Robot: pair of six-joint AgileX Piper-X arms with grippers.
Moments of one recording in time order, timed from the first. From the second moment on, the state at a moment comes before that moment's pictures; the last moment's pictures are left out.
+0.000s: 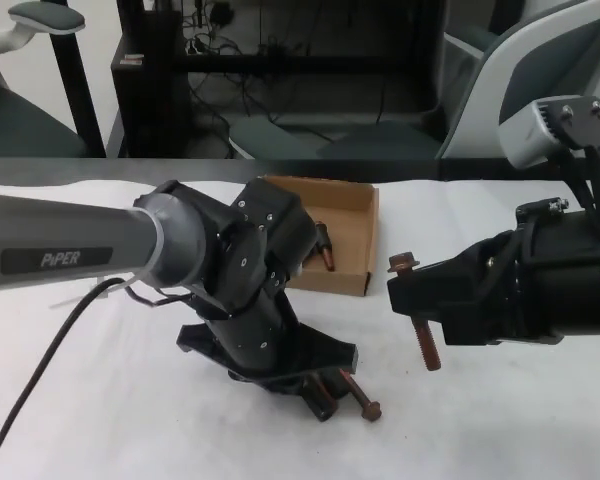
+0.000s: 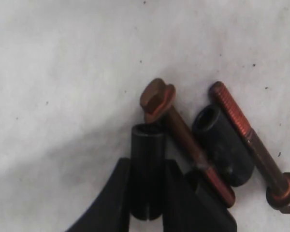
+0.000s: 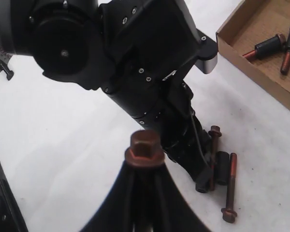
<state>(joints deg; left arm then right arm) -36.4 107.3 -64.7 35.2 6.4 -20.1 37.6 58.9 -46.3 27.9 -16.4 13.4</state>
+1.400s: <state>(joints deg) -35.3 57.7 -27.4 1.4 26.4 -13.7 37.6 70.2 -46.3 -1.9 -16.6 42.2</state>
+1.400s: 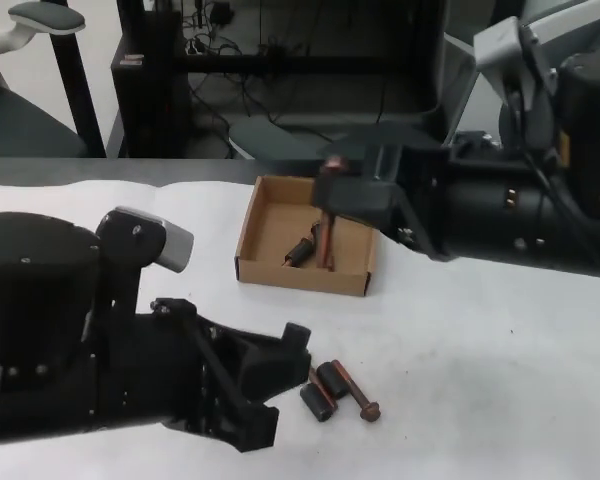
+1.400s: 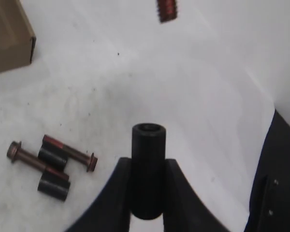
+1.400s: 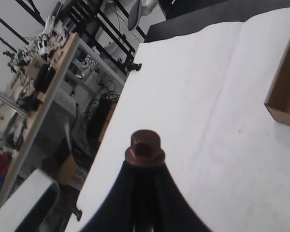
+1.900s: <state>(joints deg) -25.7 57.5 -27.4 -4.3 33.3 -14.1 37.6 72.1 -46.1 -7.3 -16.6 45.0</state>
